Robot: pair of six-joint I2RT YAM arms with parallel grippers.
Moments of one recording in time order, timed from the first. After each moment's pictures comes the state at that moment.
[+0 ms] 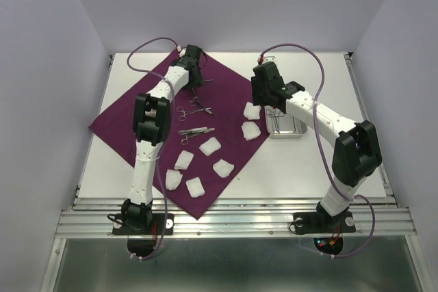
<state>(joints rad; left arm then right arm) -0.31 2.44 2.16 -0.68 -0.26 -0.47 0.53 1.73 1.44 -0.49 0.39 0.29</state>
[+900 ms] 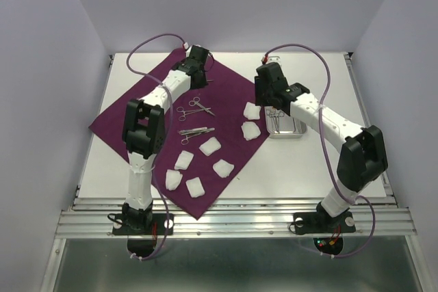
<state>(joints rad) -0.40 2.17 1.87 -0.58 -0.26 -0.44 0.53 1.68 1.41 -0.50 0.39 0.32</state>
